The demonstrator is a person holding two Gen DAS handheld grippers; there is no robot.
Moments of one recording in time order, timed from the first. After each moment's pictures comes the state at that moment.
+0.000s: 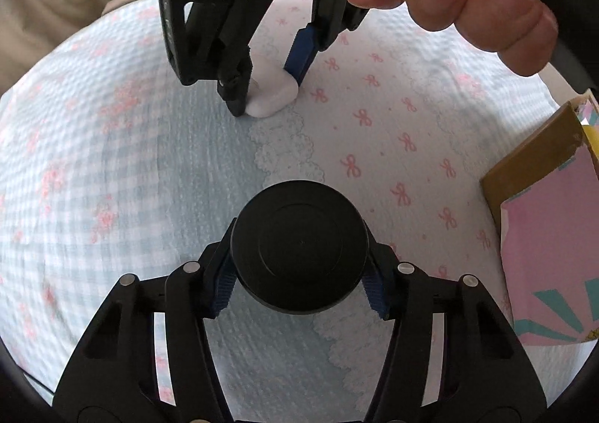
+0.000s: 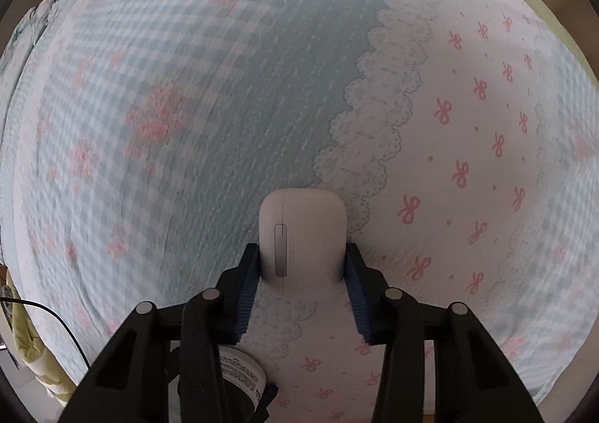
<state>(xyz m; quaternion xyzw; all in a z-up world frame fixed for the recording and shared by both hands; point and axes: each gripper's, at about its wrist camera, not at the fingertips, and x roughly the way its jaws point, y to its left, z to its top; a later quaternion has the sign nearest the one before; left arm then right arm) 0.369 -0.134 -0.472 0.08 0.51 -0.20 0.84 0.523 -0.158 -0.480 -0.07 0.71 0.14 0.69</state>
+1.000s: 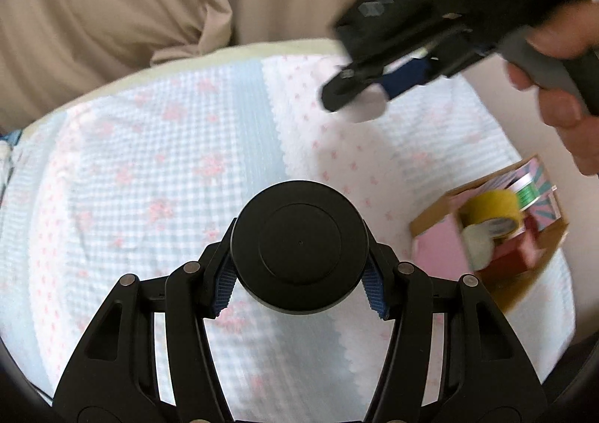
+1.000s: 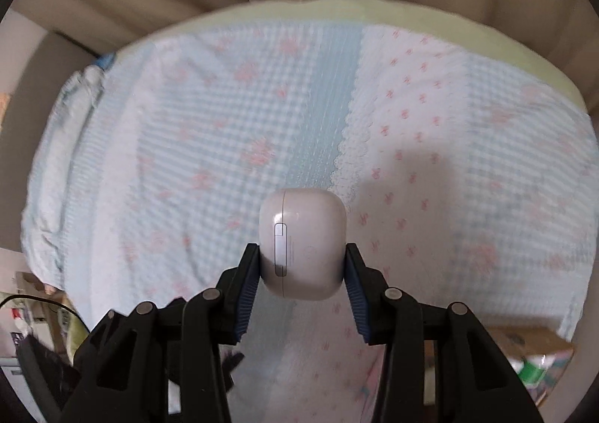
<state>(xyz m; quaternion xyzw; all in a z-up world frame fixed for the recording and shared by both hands) 0.321 -0.077 -0.281 0.05 0.46 -0.17 0.87 0.438 -0.199 -0.284 0.05 0.64 0.14 0.76</state>
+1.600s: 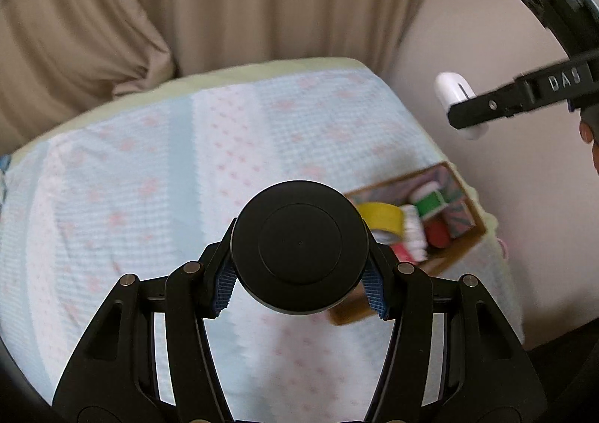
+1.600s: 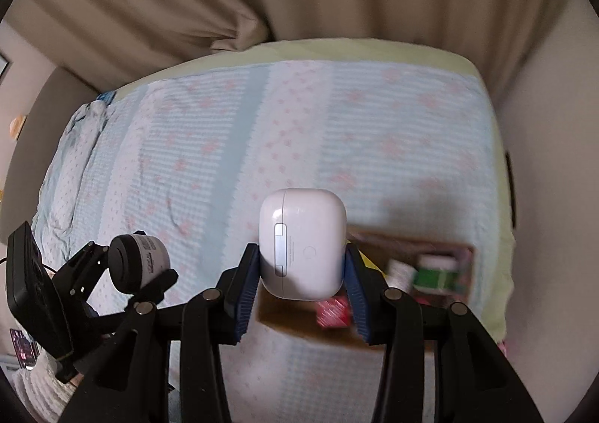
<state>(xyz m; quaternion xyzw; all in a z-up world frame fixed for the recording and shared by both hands) 0.231 -0.215 -0.198 0.05 0.46 -0.22 0.86 0.275 -0.403 -0.169 0.07 0.60 0.09 0.80</state>
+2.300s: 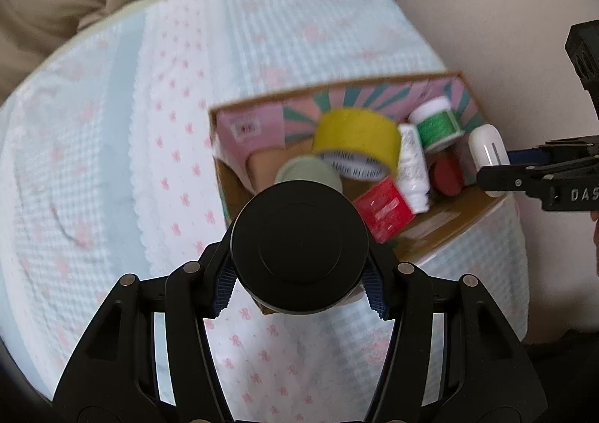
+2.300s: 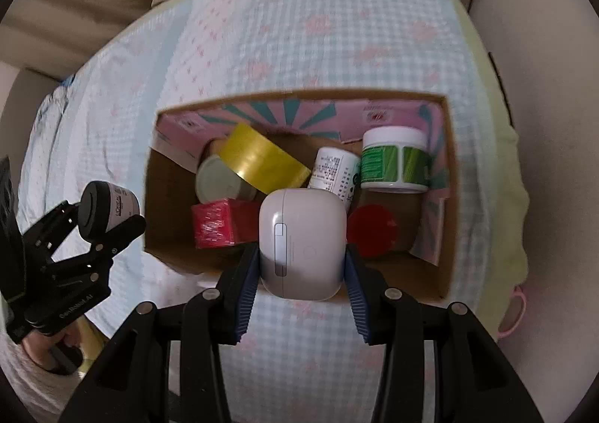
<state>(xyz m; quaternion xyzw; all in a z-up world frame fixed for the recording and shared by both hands) 0.230 -0.294 -0.333 0.08 0.58 -0.20 0.79 0.209 -0.490 -0.324 0.09 0.66 0.07 0.74</state>
